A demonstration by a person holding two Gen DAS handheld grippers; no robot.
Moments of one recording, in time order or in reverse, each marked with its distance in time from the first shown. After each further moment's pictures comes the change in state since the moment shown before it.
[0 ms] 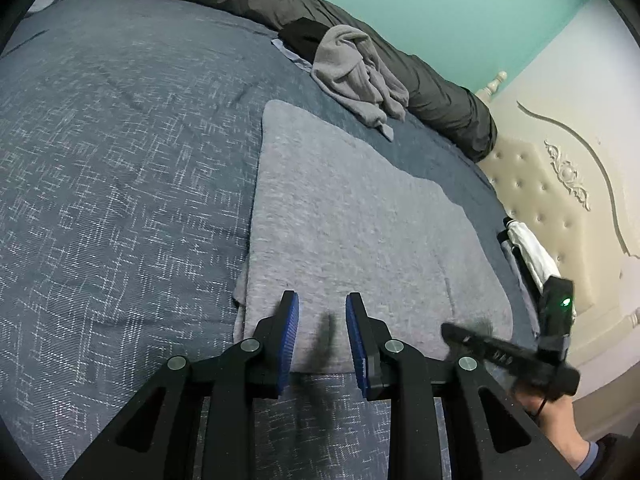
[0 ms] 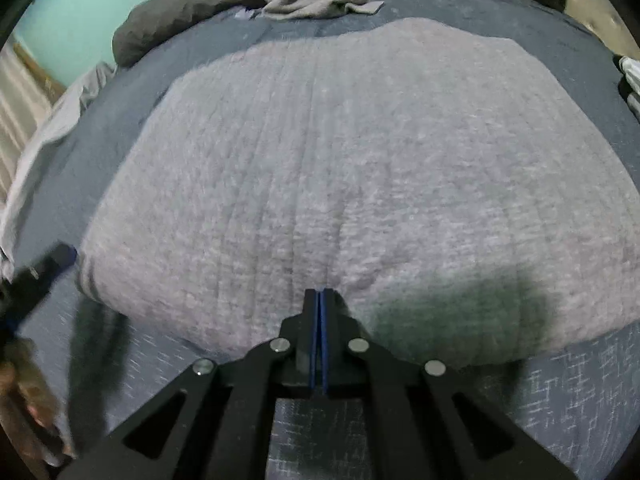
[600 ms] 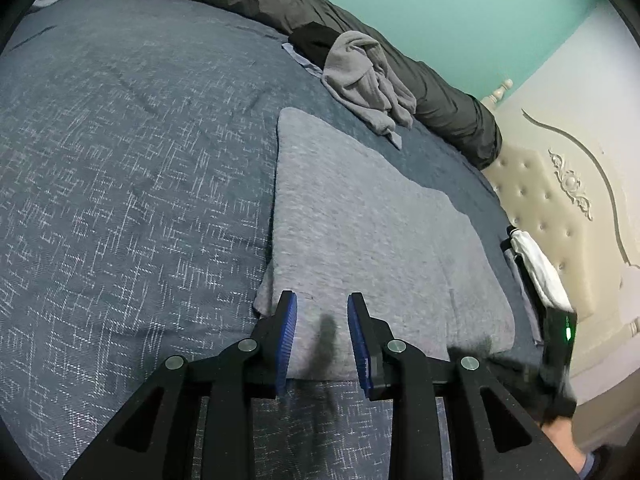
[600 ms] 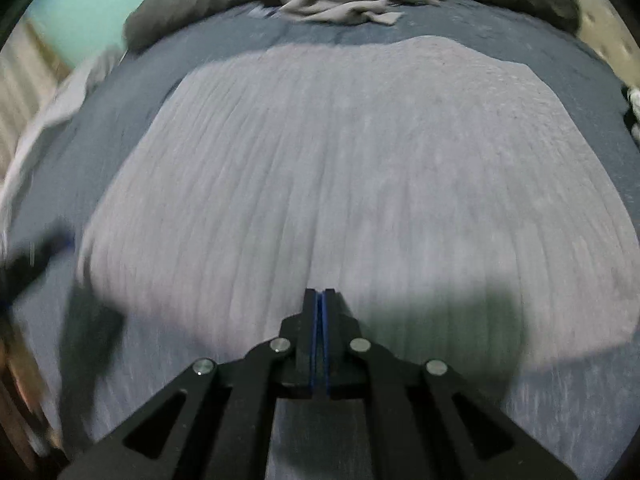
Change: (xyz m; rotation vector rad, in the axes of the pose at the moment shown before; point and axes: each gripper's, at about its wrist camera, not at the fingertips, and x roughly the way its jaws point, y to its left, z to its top) left arm -0.005 0.013 0.008 -0.029 -0.007 0.001; right arm 0.001 0.016 -0.022 -0.091 0.037 -0.030
